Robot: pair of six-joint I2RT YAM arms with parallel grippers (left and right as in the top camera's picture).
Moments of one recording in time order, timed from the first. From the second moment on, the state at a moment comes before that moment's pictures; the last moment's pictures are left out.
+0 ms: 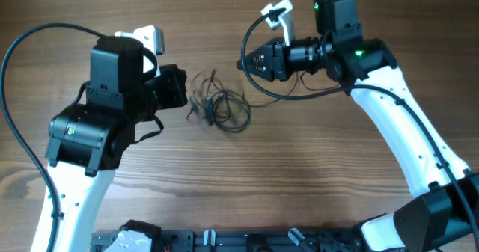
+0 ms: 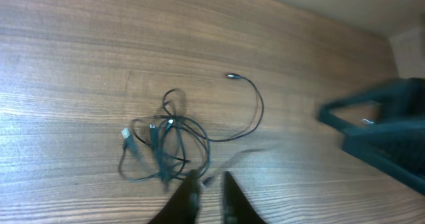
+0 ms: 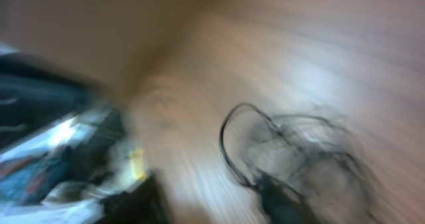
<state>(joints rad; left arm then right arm) -0.27 1.18 1.41 -0.98 0.14 -0.44 0.34 1.64 1.48 -0.65 -0.88 0.15</state>
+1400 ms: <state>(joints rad) 0.06 1.19 1.41 -1.12 0.03 -0.74 0.85 2.08 1.41 -0.44 -0.29 -0.28</state>
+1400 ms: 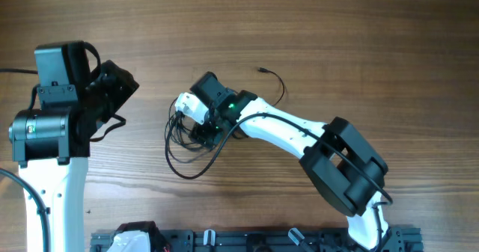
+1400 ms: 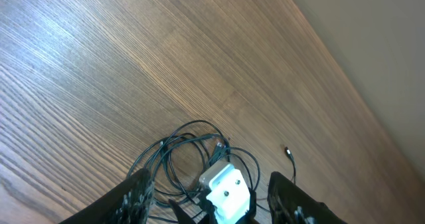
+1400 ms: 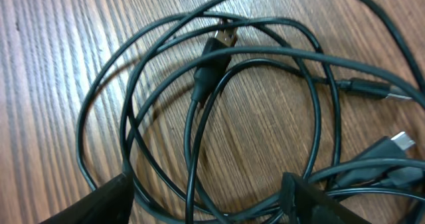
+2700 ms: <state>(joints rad) -0.11 1.20 1.41 -1.17 0.33 -0.47 0.85 1.45 1.71 -0.41 0.17 -0.14</state>
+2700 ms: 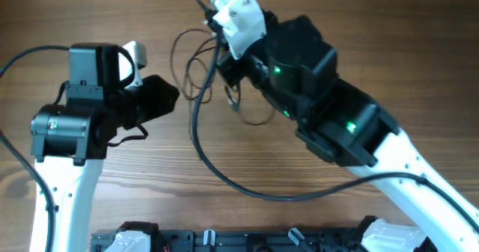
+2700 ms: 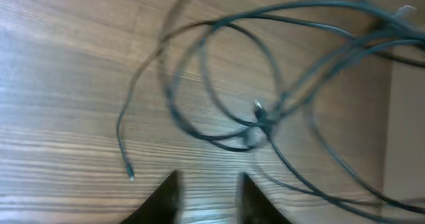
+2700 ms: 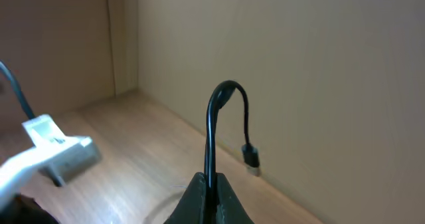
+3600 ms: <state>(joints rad) -0.34 1.55 1.41 -0.97 0.34 -0.47 0.85 1.39 1.71 -0.42 0.17 -0.14</state>
